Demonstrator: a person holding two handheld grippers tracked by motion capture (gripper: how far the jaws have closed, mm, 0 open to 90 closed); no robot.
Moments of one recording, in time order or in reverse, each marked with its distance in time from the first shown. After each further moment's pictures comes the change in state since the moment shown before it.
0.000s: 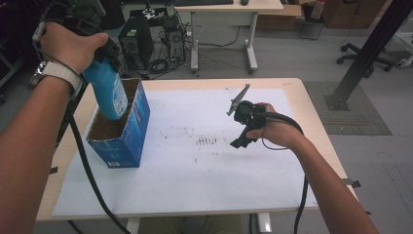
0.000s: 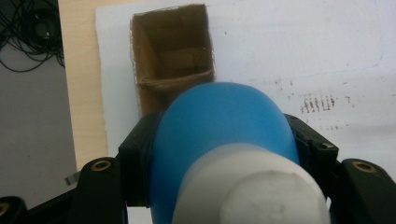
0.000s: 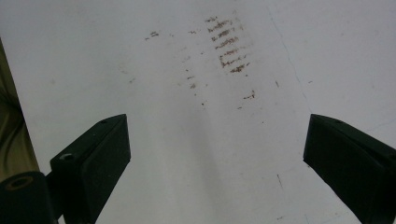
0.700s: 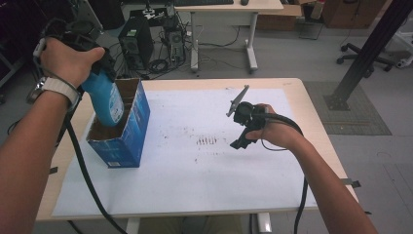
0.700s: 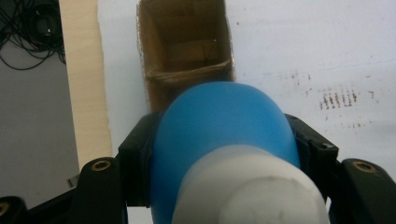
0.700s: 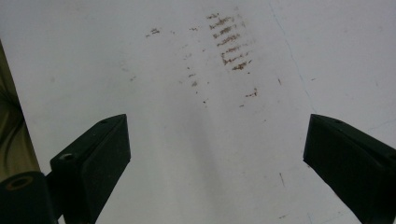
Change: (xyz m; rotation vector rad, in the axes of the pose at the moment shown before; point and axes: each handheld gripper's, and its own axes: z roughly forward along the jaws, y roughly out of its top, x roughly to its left) left arm 0.016 -0.012 0.030 0.011 0.011 0.010; right arm 0.001 -0.001 0.002 0.008 0.000 0.002
